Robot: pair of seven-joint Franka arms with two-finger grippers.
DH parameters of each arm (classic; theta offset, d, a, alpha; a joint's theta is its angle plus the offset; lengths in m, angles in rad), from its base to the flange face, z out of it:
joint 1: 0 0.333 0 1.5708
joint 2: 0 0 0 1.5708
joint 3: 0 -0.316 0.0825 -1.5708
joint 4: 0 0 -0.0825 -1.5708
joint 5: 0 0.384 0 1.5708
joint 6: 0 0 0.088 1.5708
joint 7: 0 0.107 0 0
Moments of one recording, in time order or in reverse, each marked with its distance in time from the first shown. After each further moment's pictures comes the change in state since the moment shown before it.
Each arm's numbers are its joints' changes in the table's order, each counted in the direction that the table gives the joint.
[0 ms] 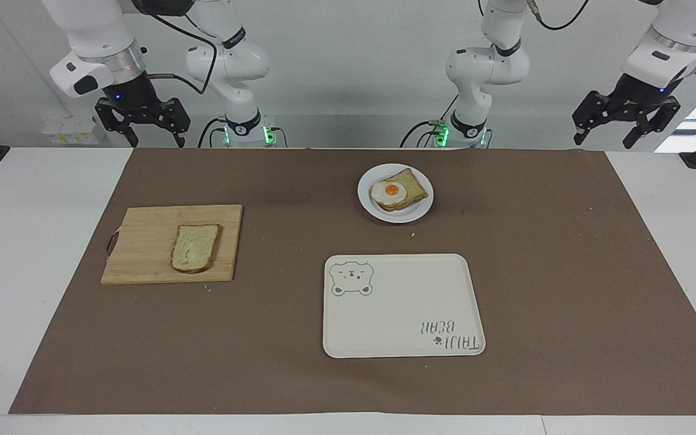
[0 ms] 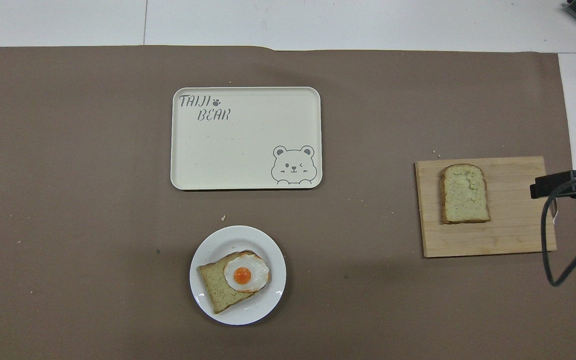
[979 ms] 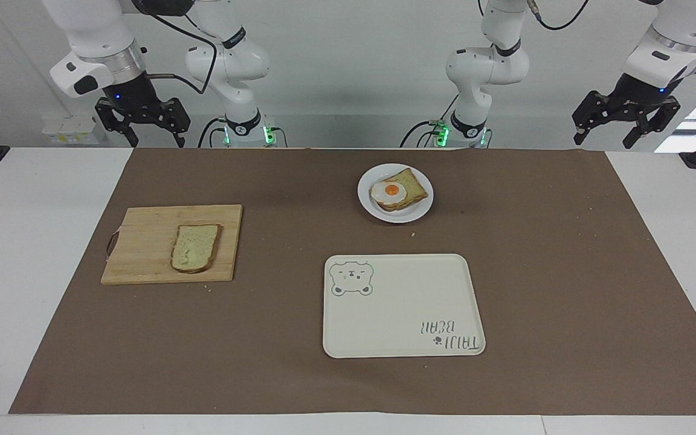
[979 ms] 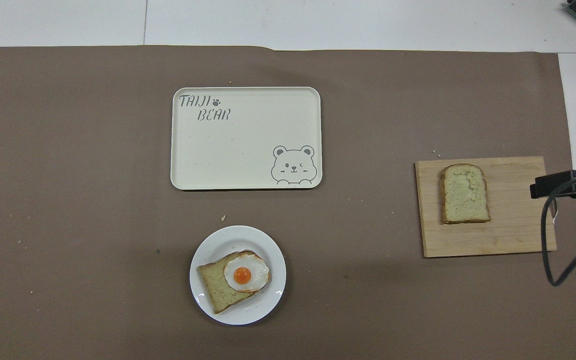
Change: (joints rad) left arm 0.000 0.000 0.000 0.000 0.000 0.000 0.000; right arm 0.000 0.000 0.000 0.000 0.000 0.000 0.000
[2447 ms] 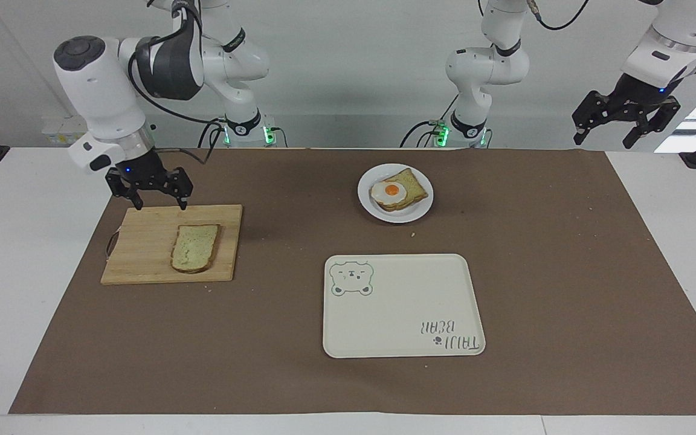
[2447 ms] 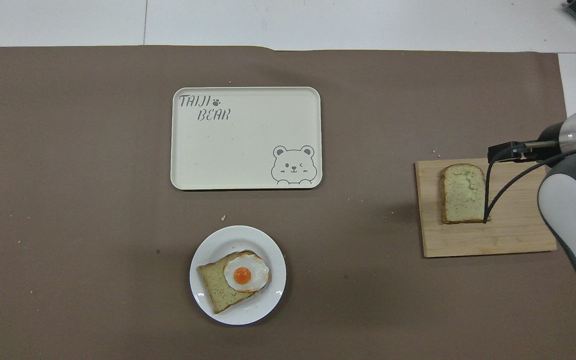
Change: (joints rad) left arm 0.000 0.000 0.000 0.000 0.000 0.000 0.000; right arm -0.036 -0.182 0.003 -0.173 0.000 0.443 -0.048
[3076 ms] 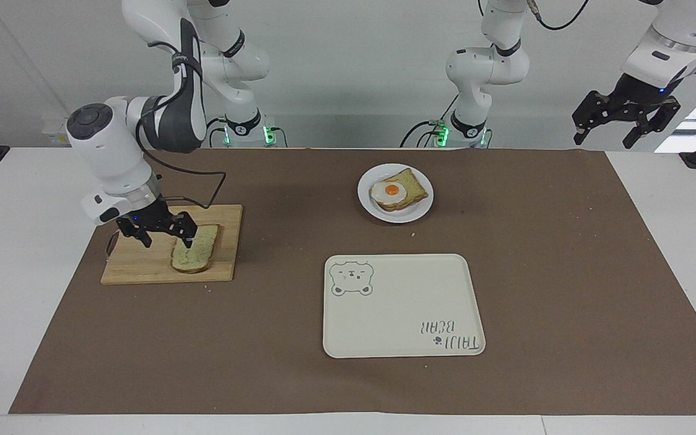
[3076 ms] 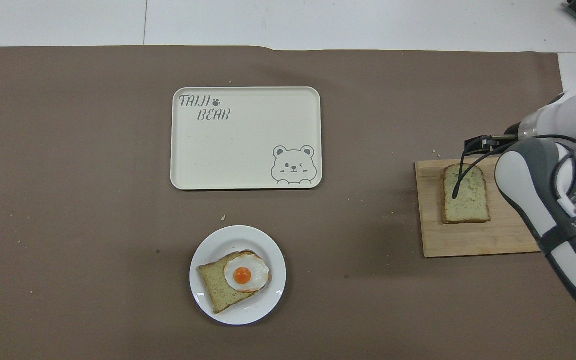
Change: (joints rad) left arm 0.000 0.000 0.000 0.000 0.000 0.000 0.000; right arm -0.050 -0.204 0.001 -0.030 0.055 0.203 -0.001
